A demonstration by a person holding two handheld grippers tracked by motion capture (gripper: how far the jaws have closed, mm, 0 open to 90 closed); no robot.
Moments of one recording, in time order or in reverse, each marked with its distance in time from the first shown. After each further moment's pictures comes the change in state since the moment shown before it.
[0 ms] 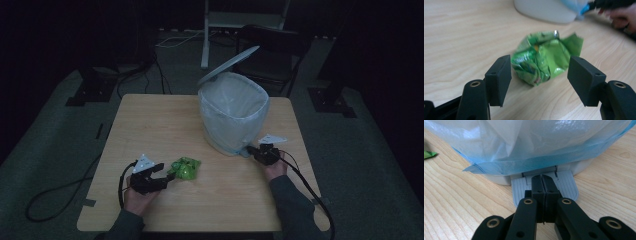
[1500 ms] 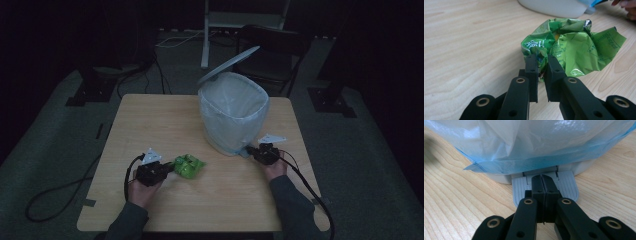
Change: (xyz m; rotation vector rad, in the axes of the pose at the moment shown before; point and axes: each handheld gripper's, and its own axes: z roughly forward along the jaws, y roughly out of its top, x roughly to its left) left arm 0.010 0.021 0.015 0.042 0.006 0.007; right arm 0.000 0.002 0.000 0.015 0.014 0.001
